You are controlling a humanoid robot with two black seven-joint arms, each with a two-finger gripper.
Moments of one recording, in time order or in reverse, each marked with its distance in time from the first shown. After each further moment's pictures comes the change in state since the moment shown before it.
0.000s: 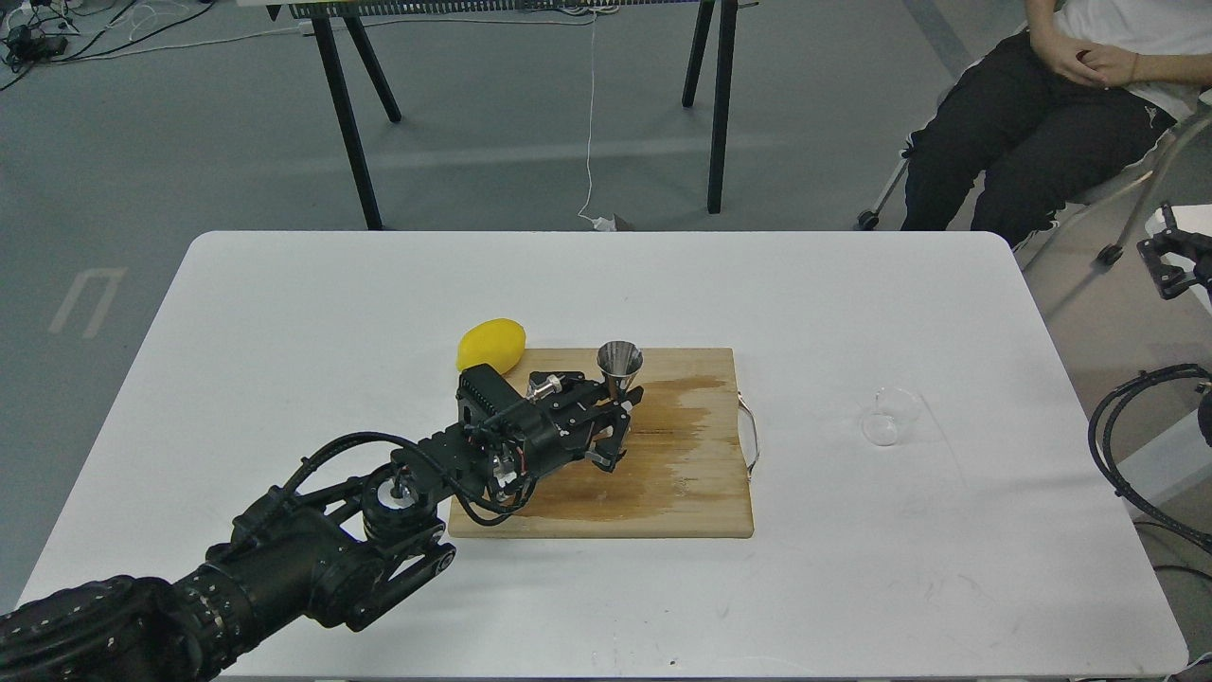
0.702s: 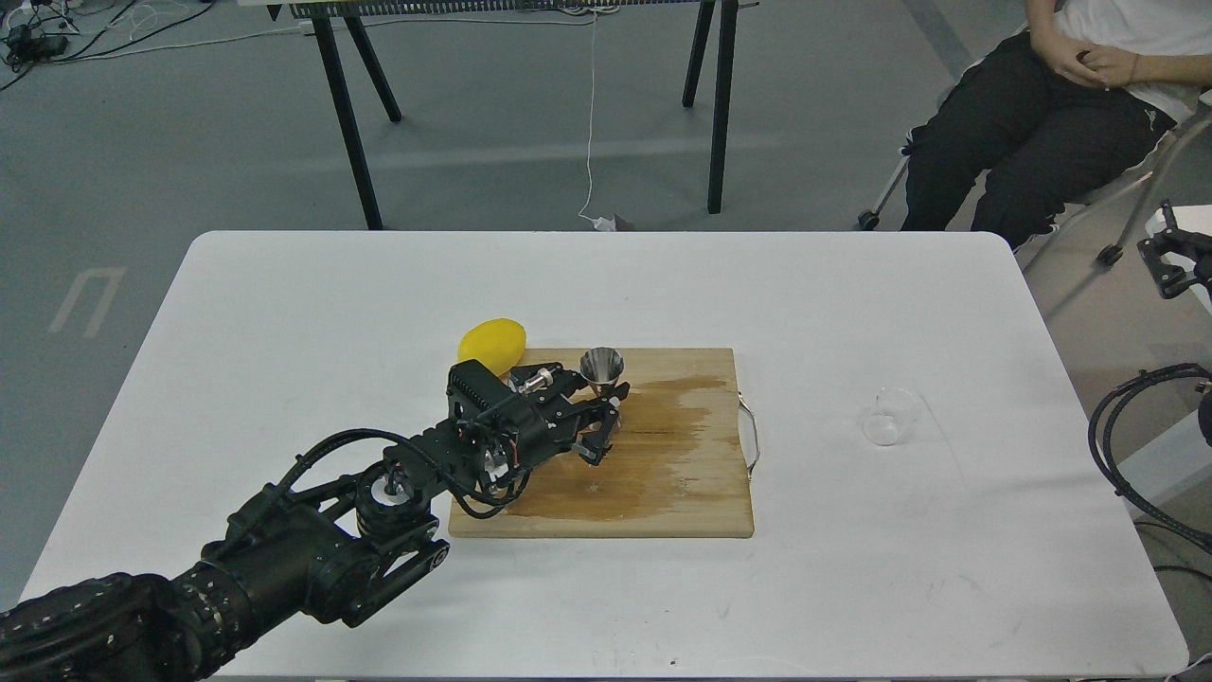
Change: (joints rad) left arm -0.007 0.000 -0.001 0.018 0.000 0.000 0.054; right arm 0.000 0.000 0.002 0.000 0.000 0.000 0.000
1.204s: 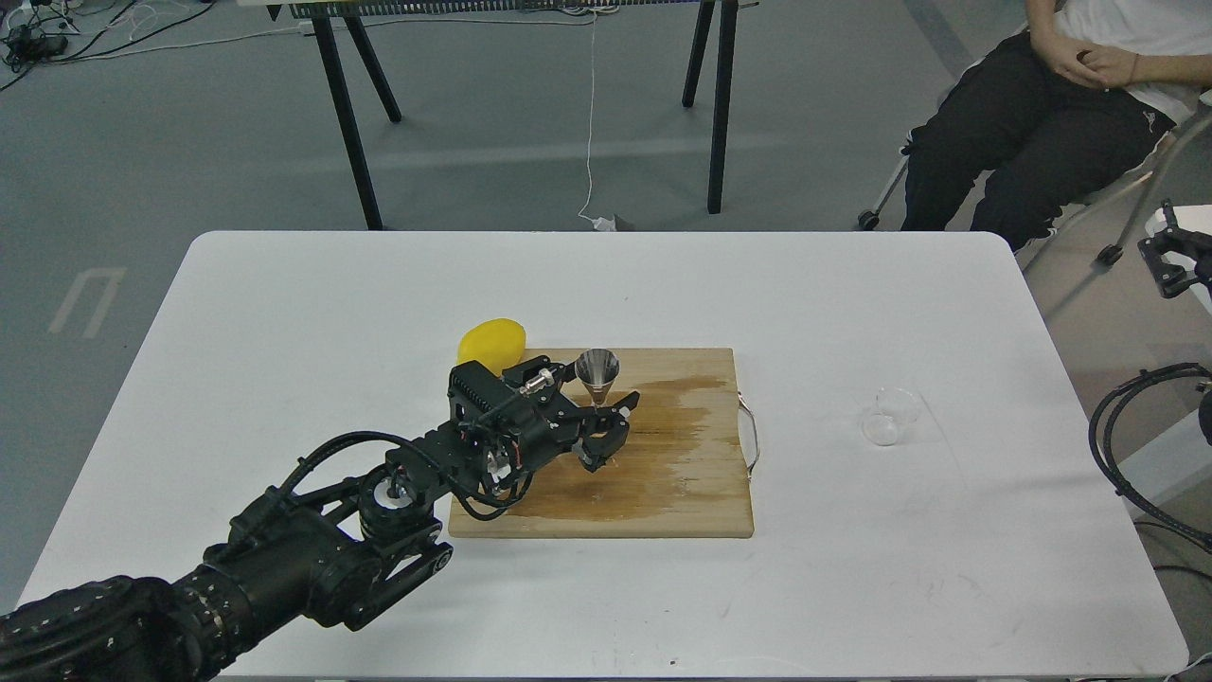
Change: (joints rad) left arm 0.007 0.000 -0.001 -0.019 0.000 0.006 0.001; right arm 0.000 -0.001 0.000 0.002 0.000 0.000 0.000
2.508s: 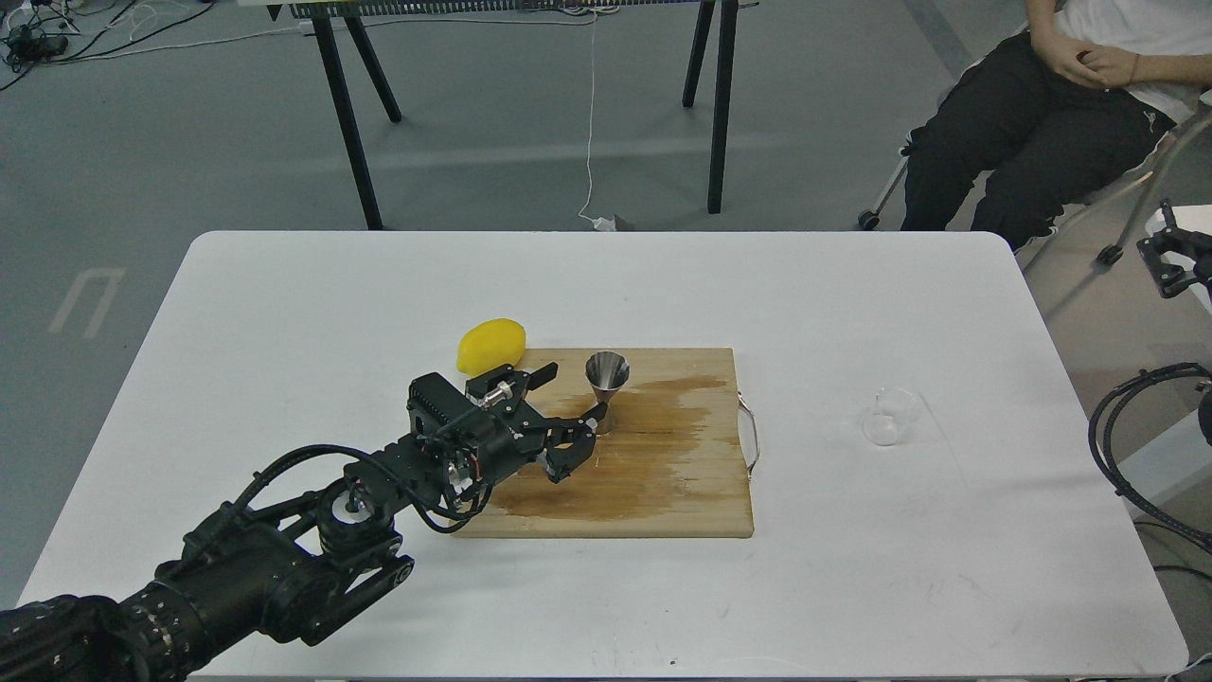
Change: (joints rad) left arm 0.043 0.102 -0.004 -0.072 0.000 0.022 -0.008; right arm 0.000 0.000 -0.002 0.001 0.000 0.000 -0.001
